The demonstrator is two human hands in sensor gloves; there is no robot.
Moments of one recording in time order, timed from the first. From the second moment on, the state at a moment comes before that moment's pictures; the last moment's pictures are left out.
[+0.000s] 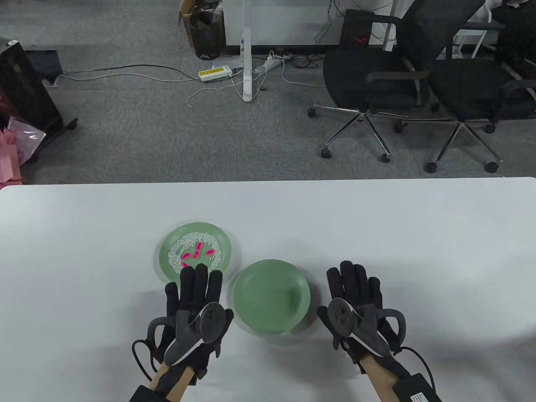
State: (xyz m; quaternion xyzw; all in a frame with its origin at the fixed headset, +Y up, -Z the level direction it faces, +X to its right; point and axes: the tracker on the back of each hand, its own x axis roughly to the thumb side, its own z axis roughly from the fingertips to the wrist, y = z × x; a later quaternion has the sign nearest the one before) left_hand -0.168 -0.726 -0.257 0.02 -0.02 0.01 1.00; right_hand 0.156 -0.727 -0.271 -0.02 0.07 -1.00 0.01
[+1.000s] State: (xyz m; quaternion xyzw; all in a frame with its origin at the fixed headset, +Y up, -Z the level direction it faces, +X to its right) left_hand -0.169 -0.719 -0.261 0.03 -0.01 0.02 1.00; right_hand 0.150 -0.729 -0.274 -0.02 0.06 -1.00 0.04
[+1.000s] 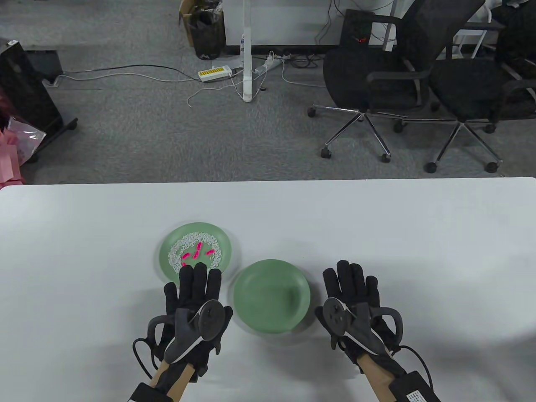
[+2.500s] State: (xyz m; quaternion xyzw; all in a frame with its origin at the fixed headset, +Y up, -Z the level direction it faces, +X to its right) left_hand -0.308 -0.751 -0.349 -0.11 0.40 0.34 0.85; right_hand 0.145 -0.730 -0.274 -0.02 0.05 -1.00 0.03
